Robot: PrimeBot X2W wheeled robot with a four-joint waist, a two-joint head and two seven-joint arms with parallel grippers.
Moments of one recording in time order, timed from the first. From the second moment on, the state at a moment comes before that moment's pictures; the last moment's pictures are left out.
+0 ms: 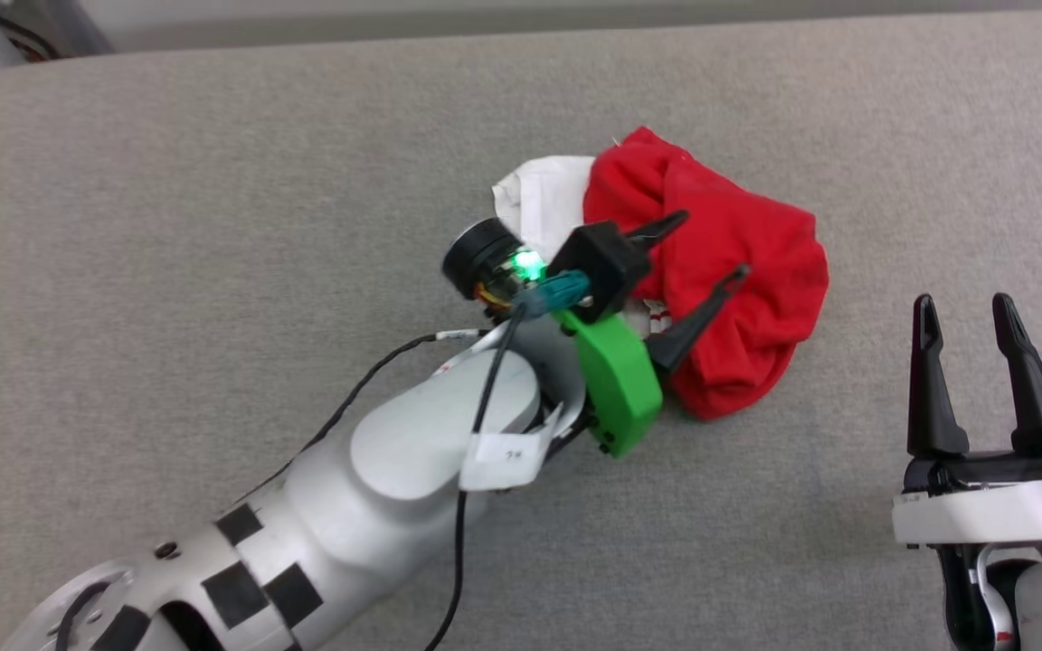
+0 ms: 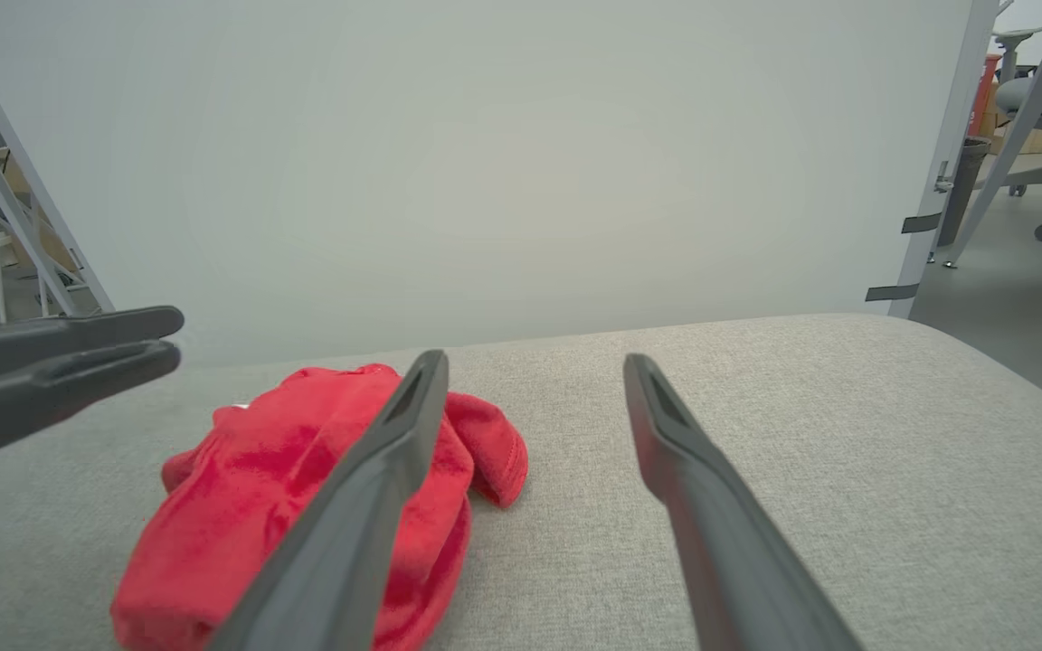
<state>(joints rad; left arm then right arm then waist) -0.95 0.17 -1.15 0.46 -0.77 -0.05 -0.19 -0.06 -0.05 -0.07 -0.11 0.21 0.13 -0.26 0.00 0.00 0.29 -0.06</state>
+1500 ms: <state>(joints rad) -0.05 0.14 -0.18 0.09 -0.21 0.07 -0.26 0.11 -0.05 -0.07 -0.03 0.17 0.13 -0.26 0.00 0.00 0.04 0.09</state>
